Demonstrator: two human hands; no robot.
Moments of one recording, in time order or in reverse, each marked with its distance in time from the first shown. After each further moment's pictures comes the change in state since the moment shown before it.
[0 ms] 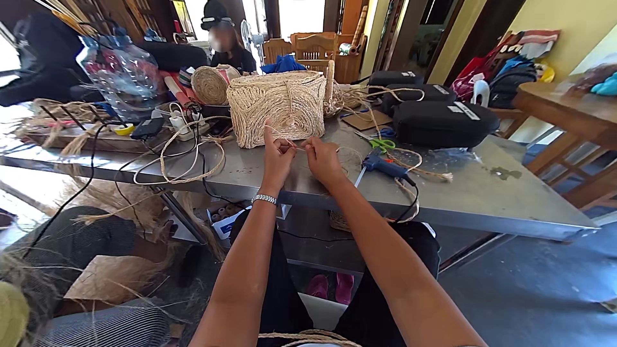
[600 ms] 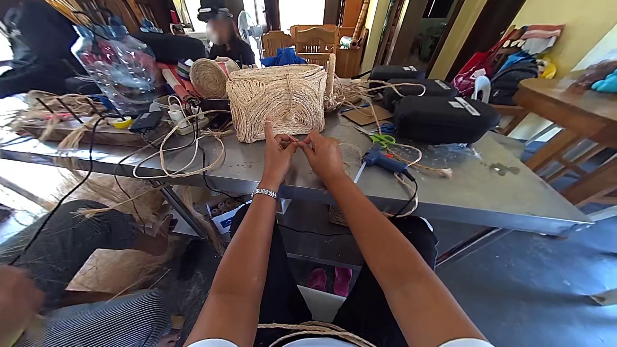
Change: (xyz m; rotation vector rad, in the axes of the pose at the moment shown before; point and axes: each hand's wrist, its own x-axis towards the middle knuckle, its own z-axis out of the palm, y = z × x) left_hand -0.002 0.000 -0.001 -0.032 -0.022 -0.011; right_hand -0.006 -0.007 -0.002 -0.123 0.102 -0.046
